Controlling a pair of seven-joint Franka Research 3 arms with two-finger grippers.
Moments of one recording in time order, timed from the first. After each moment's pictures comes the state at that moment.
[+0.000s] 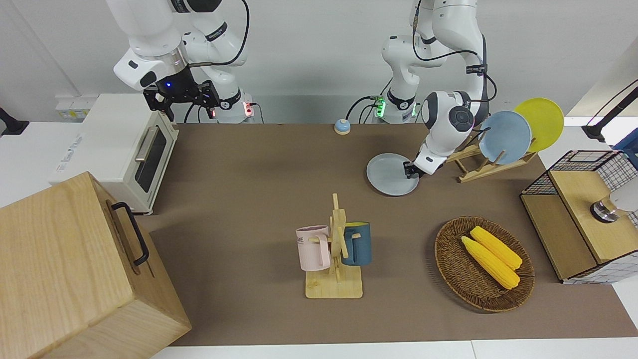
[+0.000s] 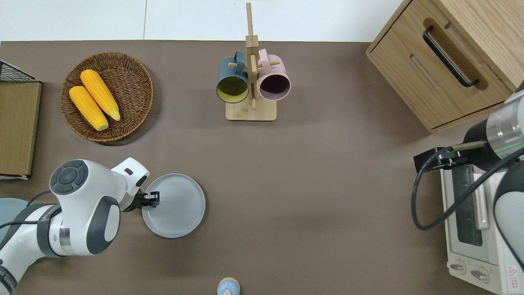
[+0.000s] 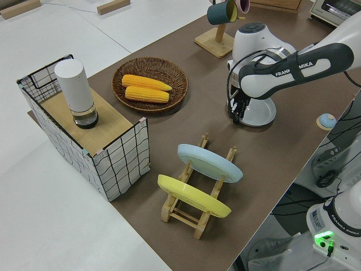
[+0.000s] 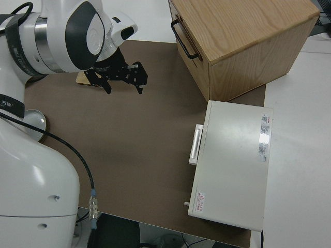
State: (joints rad) left arm -0.19 0.04 0.08 -2.38 -0.09 2.25 -0.13; right arm -0.26 0.02 0.38 -1.48 -0.03 1.38 0.04
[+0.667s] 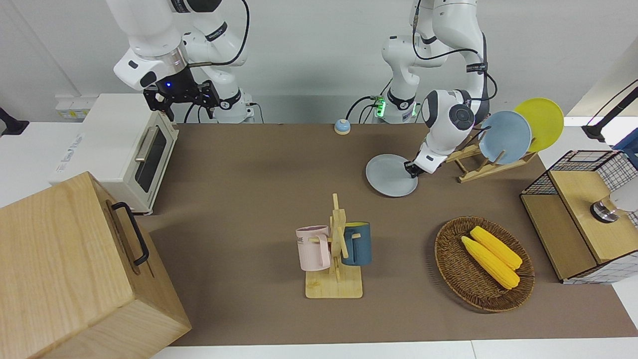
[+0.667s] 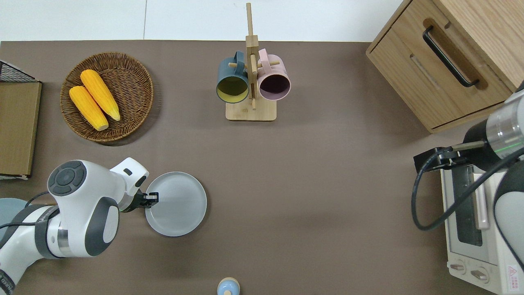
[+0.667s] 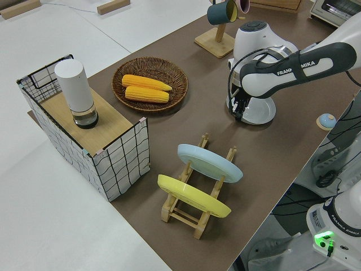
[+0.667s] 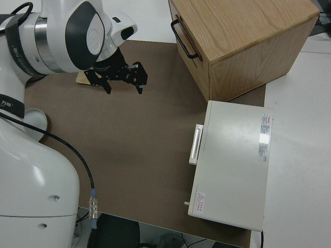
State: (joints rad) left arm -0.20 0.02 0.08 -2.38 -0.09 2.24 -0.13; right arm -0.26 0.02 0.38 -1.48 -0.03 1.38 0.04
